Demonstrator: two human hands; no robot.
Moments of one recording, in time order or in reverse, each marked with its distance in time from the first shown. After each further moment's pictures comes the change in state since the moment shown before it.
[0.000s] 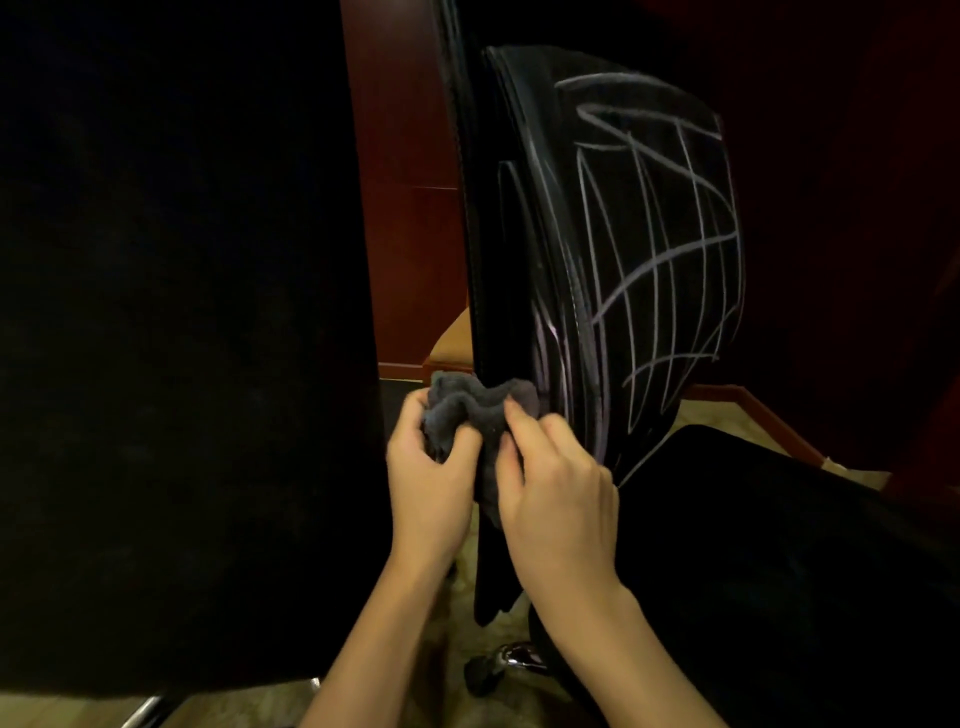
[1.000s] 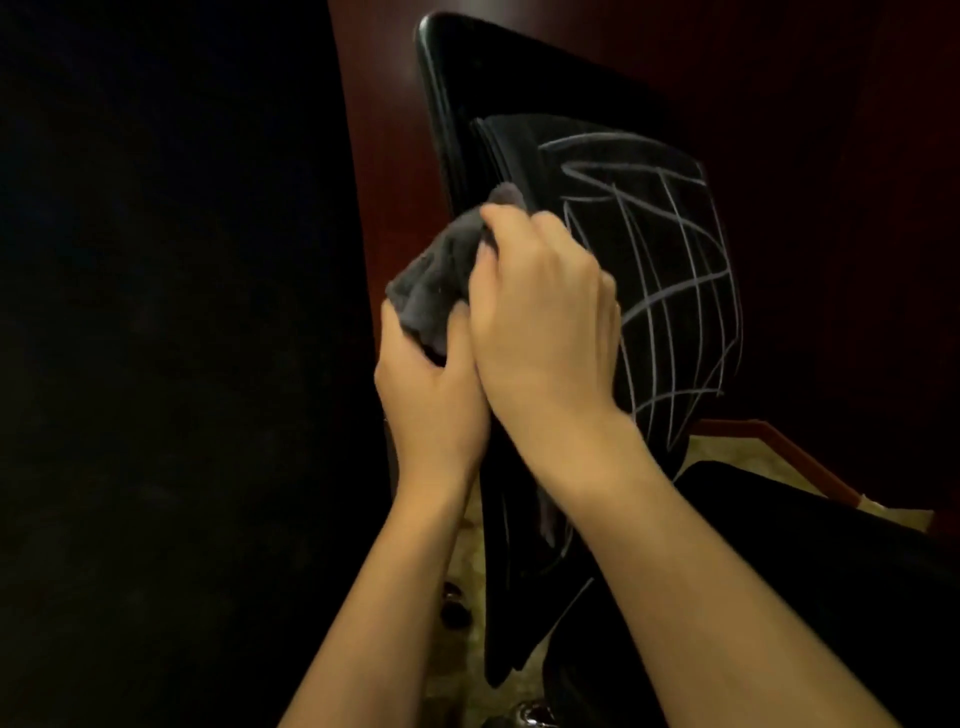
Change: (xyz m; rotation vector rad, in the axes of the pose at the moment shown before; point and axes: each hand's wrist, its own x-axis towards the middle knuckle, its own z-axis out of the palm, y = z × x) left_hand 0.053 0.070 0.030 0.006 0.200 0.193; right_hand 0.114 -0.065 -0.064 0.031 0.219 -0.172
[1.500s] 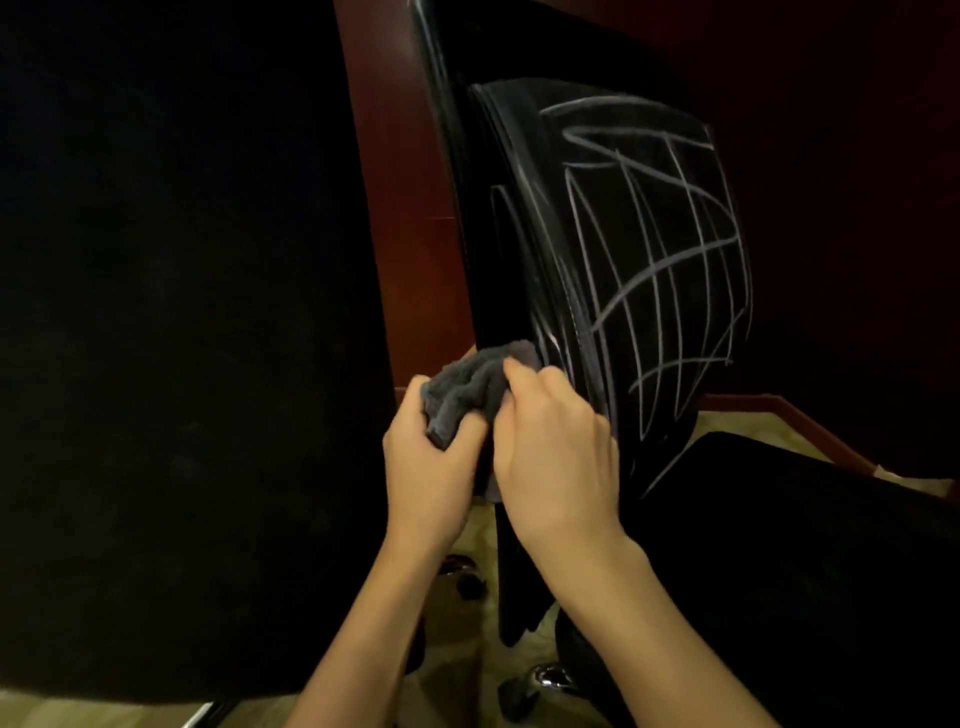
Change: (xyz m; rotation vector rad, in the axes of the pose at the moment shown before) left_hand -0.049 -0.041 -0.048 0.142 -0.225 -0.078; right_hand -0.094 0.024 0.016 -0.023 -0.392 0.205
